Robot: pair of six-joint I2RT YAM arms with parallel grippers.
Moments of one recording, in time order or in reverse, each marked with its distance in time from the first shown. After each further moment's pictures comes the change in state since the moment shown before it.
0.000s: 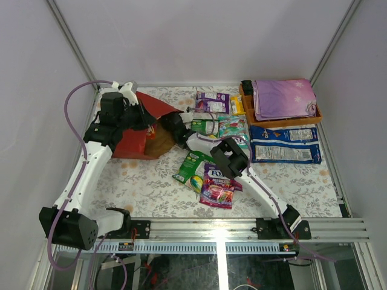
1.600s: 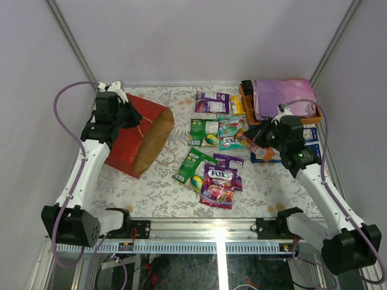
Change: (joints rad) left arm 0.079 0.014 0.000 -0.007 -0.195 0.000; right arm -0.513 -1.862 -1.410 -0.590 -0.663 -0.735
